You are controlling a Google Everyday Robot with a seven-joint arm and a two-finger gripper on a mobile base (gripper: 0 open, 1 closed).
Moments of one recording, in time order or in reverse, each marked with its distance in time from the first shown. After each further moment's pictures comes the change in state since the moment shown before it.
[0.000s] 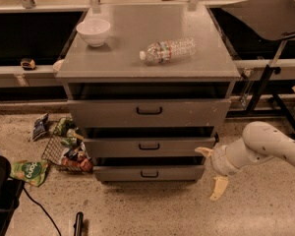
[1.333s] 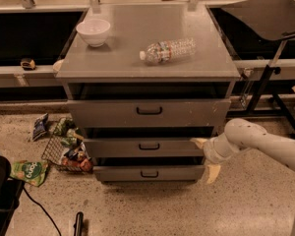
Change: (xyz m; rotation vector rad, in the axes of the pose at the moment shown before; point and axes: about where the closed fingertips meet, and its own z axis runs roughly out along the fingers) arm 0.056 -0.082 0.051 0.082 0.170 -0.208
